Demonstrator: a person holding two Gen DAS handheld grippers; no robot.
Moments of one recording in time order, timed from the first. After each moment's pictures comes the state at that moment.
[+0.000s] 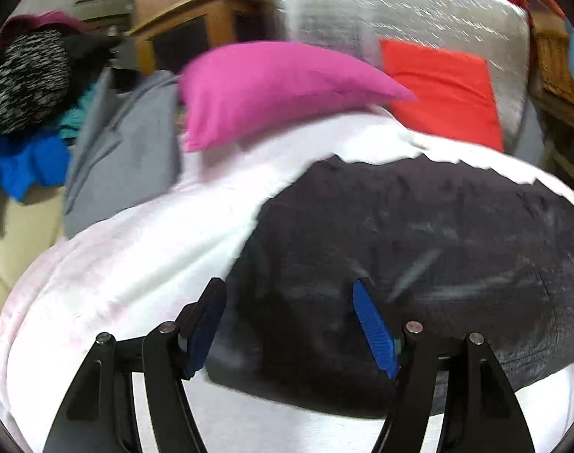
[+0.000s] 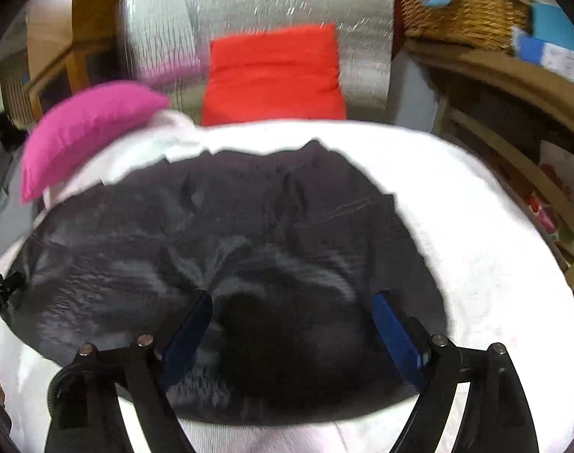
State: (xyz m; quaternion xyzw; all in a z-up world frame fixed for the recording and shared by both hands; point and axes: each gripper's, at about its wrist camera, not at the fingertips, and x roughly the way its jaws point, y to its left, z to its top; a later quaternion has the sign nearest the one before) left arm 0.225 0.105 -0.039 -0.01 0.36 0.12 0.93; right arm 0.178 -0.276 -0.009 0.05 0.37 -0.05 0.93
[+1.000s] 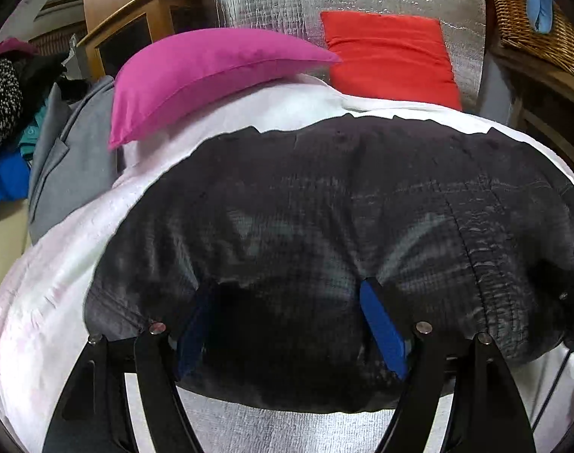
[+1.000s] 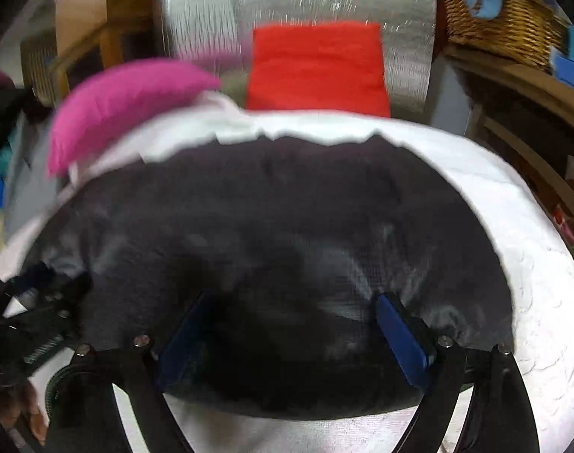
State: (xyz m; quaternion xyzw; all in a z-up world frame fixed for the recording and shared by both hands) left arm 0.234 0.011 -0.065 0.03 0.40 0.06 0.92; right arm 0.184 -0.205 -0.033 0.00 0.41 0.00 0.91
